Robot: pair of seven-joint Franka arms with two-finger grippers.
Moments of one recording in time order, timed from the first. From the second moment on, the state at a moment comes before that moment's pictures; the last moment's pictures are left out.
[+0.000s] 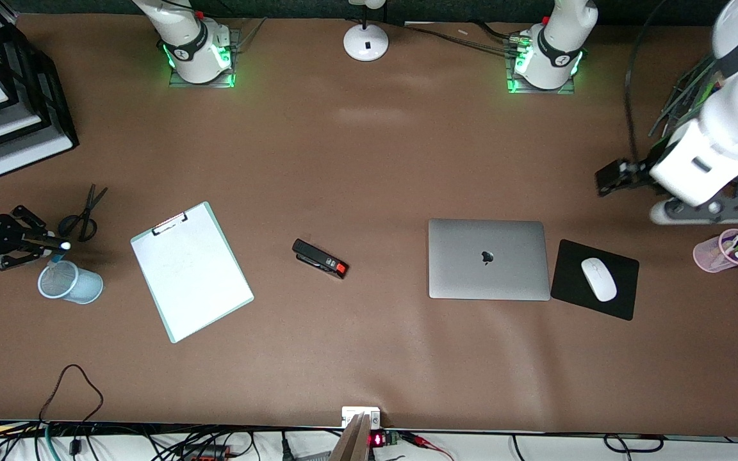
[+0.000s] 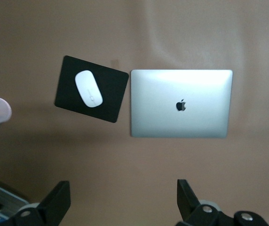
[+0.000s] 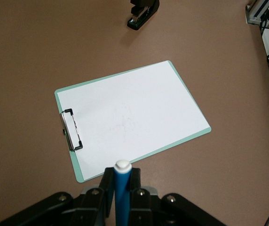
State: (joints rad) left arm 0.08 0.21 -0.25 -1.33 0.06 1.46 -0.15; right arm -0.42 0.56 0.03 -1.44 0.53 1.72 -2.30
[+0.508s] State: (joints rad) left arm 0.13 0.09 -0.26 -1.41 0.05 1.43 -0.06; right arm -0.47 0.65 0.03 -1.37 0.54 1.67 -2.35
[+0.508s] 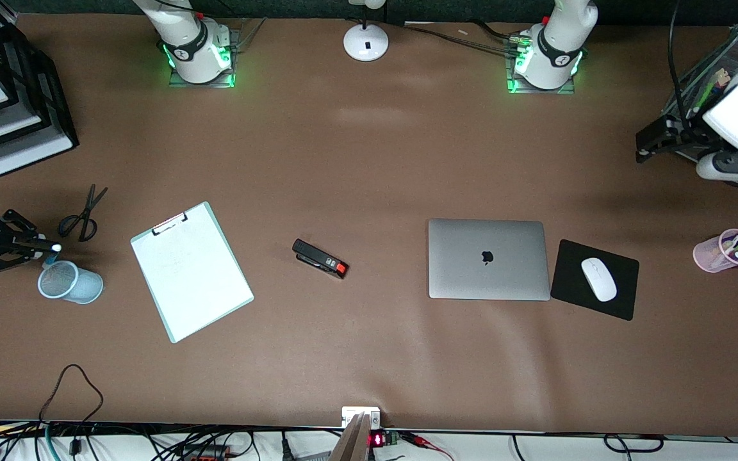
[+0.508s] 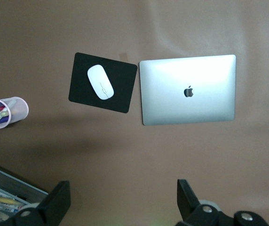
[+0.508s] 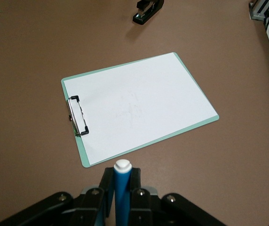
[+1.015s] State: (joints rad) left arm 0.13 0.00 -0.26 -1.57 0.05 1.51 -0.06; right arm -0.49 0.70 0.04 -1.34 0.57 1.65 -2.41
